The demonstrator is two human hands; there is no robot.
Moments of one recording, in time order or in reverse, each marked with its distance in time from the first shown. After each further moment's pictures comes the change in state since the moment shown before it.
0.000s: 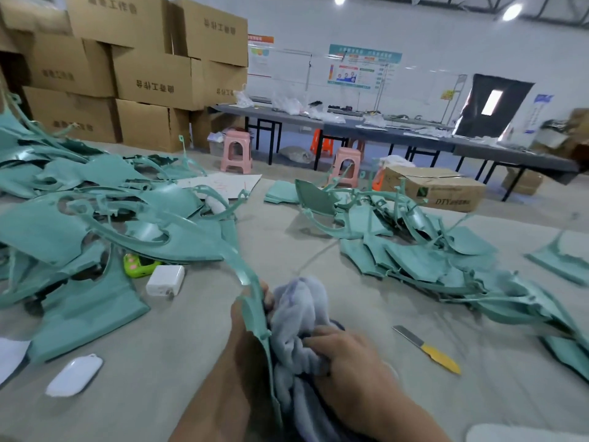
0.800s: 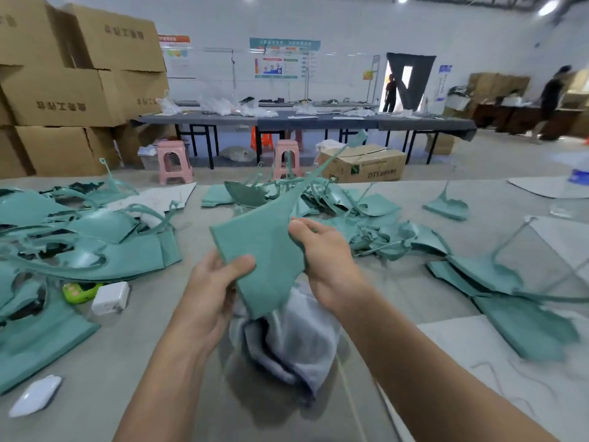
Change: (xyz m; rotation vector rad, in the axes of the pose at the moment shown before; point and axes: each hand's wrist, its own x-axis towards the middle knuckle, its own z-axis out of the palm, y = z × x) left_hand -0.101 0.020 -0.024 0.047 -0.827 0.443; right_hand 0.005 -0.037 -0.101 1.116 0.572 0.495
